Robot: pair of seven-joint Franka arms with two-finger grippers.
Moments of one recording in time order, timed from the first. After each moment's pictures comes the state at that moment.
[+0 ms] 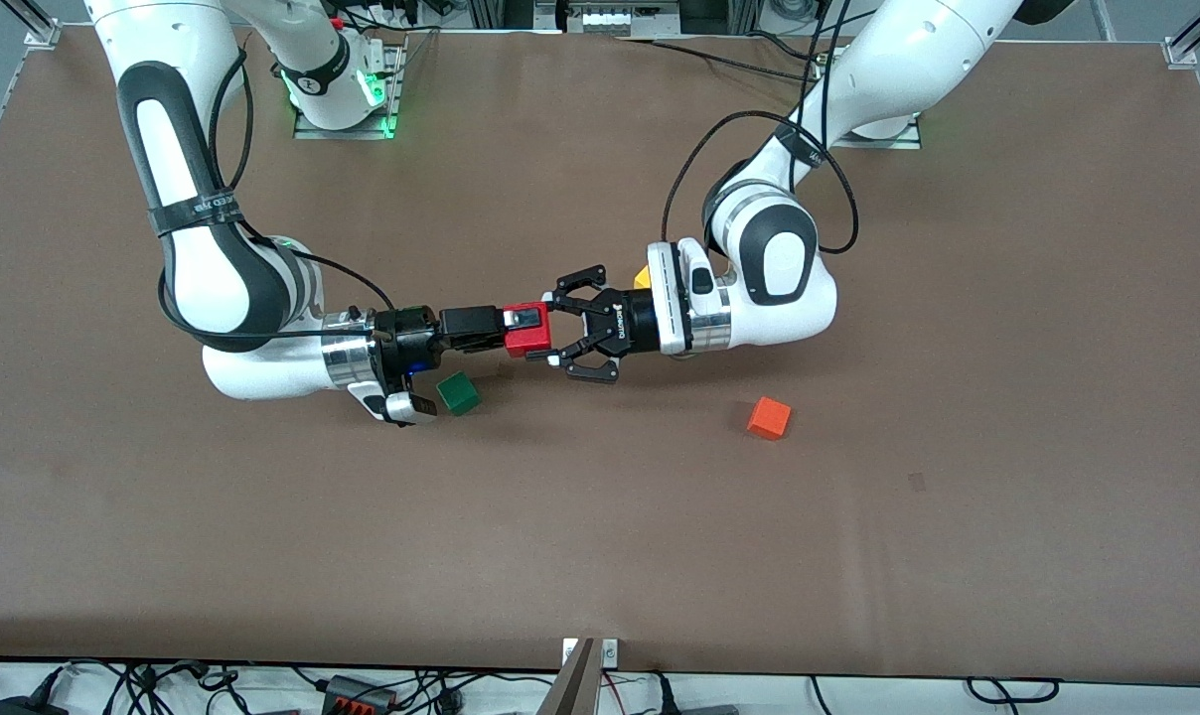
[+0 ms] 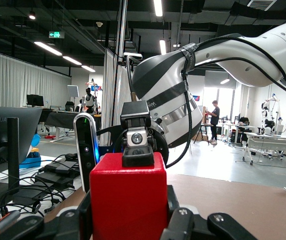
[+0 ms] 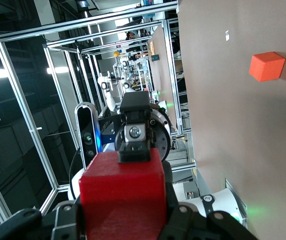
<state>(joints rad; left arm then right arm) -0.28 0.62 -0.36 -1.58 -1.96 2.23 2.32 0.29 0.57 0.00 -1.60 1.61 1.69 -0.42</state>
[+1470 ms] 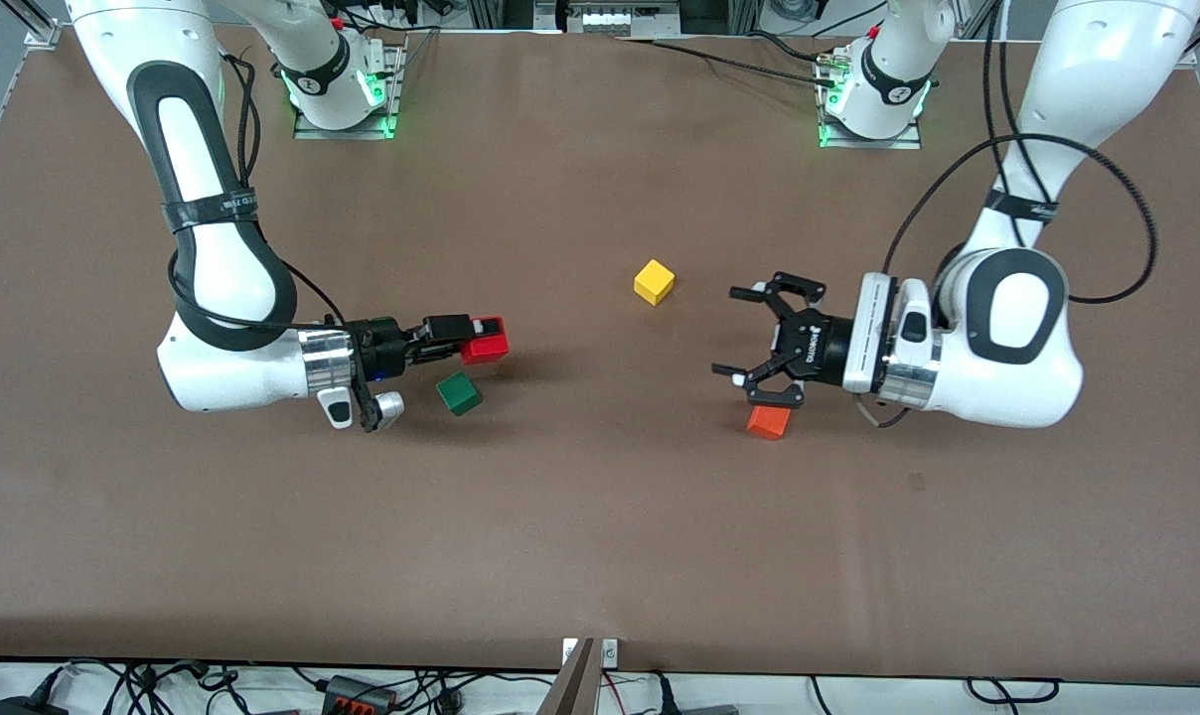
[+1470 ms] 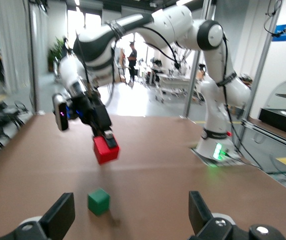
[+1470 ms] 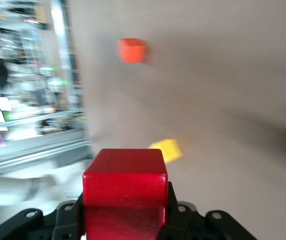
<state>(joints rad) 0.13 0.56 -0.36 -1.52 -1.13 1.65 1.89 0.29 0.57 -0.08 -1.59 1.03 1.73 -0.41</state>
